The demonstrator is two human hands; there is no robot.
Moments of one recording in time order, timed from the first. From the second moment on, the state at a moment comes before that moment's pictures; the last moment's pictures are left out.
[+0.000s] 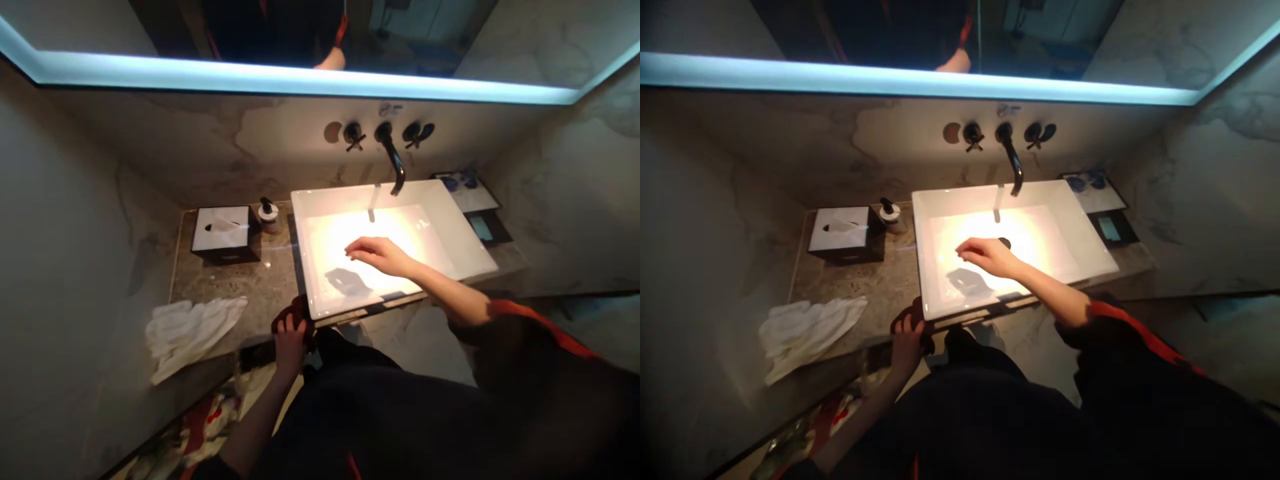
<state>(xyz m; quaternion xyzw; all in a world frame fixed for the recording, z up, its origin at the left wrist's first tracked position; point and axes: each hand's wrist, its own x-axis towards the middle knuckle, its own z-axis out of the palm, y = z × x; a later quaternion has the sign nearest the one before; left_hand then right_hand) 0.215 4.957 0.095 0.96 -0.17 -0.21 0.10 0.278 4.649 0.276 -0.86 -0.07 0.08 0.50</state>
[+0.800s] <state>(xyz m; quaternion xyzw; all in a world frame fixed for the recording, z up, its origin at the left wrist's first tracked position) 0.165 4.521 0.081 0.71 -0.51 -0.37 0.33 0.046 4.389 0.086 -0.45 0.50 -0.08 0.73</state>
